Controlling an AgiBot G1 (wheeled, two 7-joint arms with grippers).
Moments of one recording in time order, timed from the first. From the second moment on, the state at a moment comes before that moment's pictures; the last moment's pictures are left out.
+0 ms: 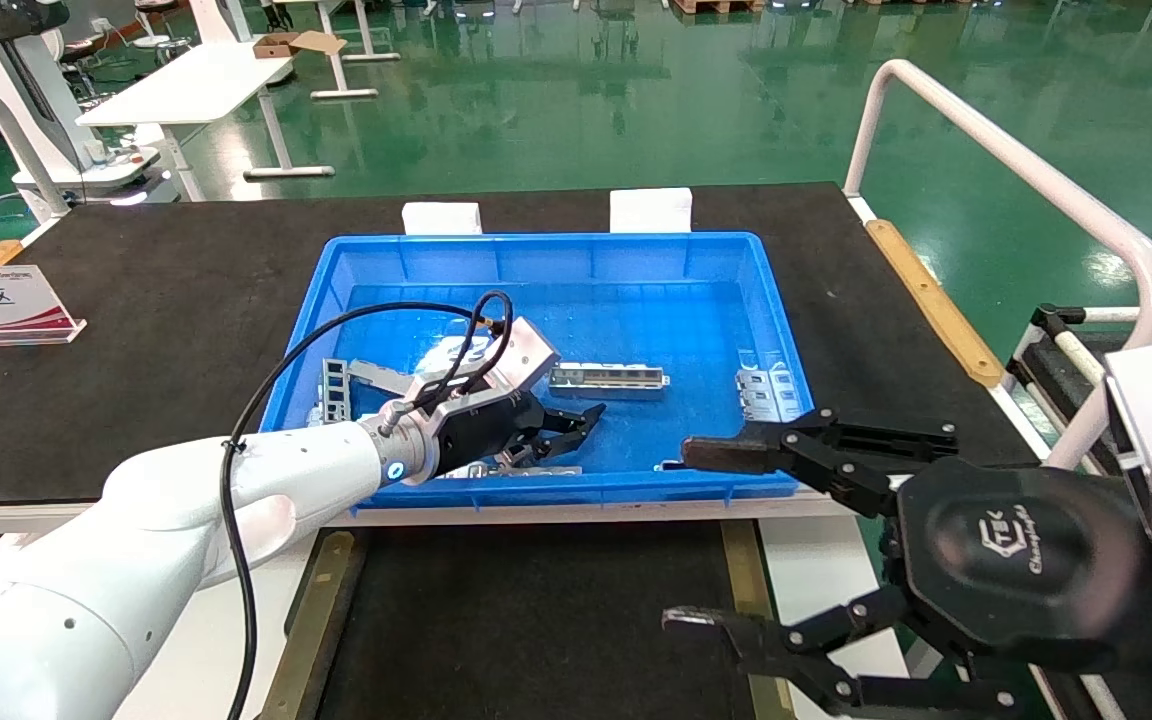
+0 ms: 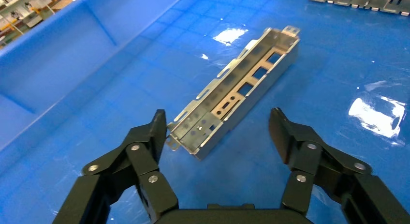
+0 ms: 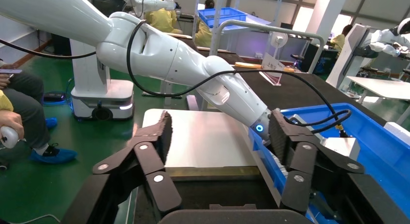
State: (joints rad) left arm -1.45 1.37 0.83 -0.32 1.04 0.60 0.29; right arm 1.09 -0.59 -0.34 1.28 -0.69 -1.47 0.16
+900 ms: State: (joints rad) left arm -1.48 1.36 1.00 -0.37 0.87 0.52 0.25; right arm 1.09 -0.59 -0.34 1.28 -0.69 -1.47 0.16
